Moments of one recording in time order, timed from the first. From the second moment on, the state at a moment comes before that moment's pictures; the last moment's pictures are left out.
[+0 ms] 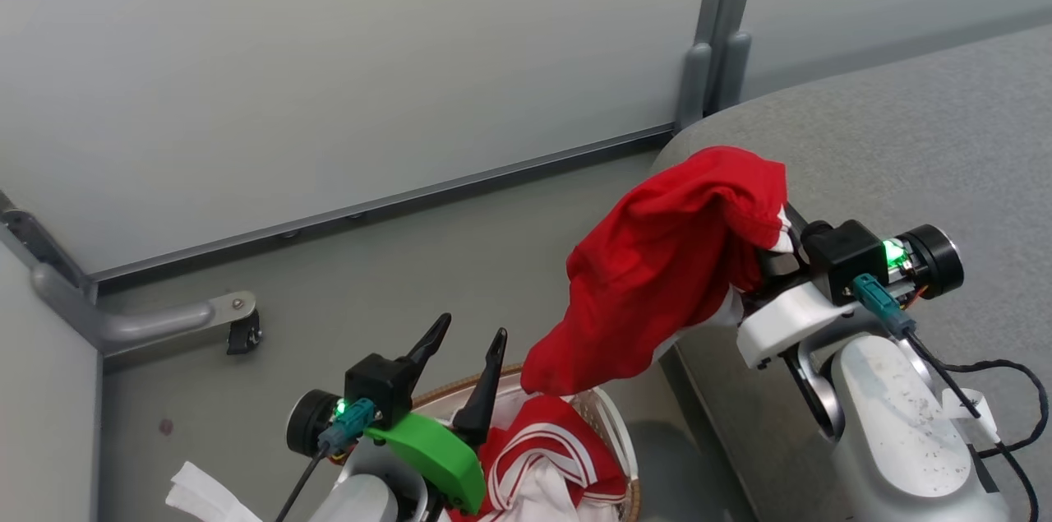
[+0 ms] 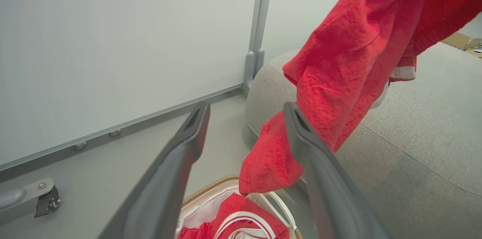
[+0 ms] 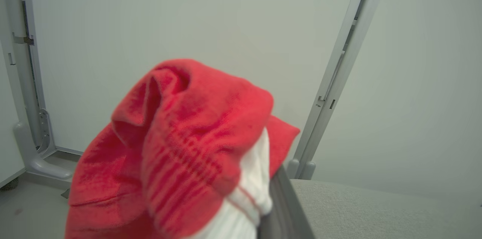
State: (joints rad) left arm -0.27 0.10 -0.57 0.50 -0.44 -0.12 -0.26; right arm -0.38 -0.05 0.12 0.31 -0.08 0.13 -0.26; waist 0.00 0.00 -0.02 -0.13
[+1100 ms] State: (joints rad) left arm -0.31 0.07 -0.66 0.46 -0.40 -0.13 -0.26; right arm -0.42 -0.05 -0.10 0.31 -0.17 0.13 -0.26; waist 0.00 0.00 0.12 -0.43
